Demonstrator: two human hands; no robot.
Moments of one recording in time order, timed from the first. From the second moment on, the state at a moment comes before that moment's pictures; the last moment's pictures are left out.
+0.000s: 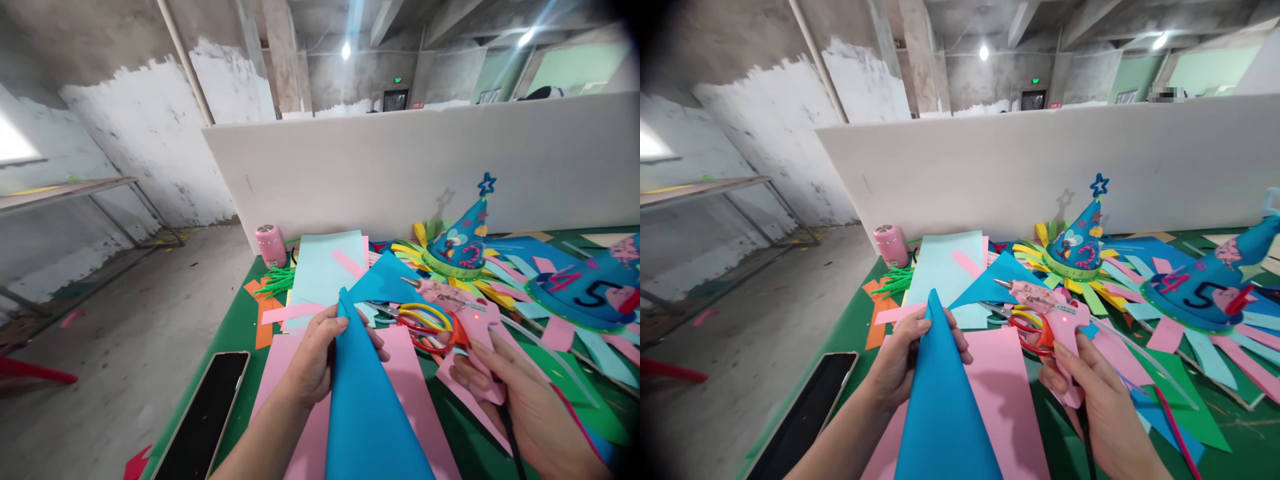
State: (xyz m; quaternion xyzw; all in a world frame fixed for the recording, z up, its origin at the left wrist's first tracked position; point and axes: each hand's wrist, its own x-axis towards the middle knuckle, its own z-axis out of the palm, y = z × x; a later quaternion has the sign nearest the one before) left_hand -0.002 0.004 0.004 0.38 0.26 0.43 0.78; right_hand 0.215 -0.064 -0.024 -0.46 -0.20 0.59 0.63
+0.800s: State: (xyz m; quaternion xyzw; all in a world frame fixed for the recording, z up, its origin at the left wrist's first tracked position) left_hand 0.003 0.000 0.009 0.36 0.28 0.43 0.78; right_hand 0.193 -0.086 0.013 -0.60 -0.45 0.45 0.49
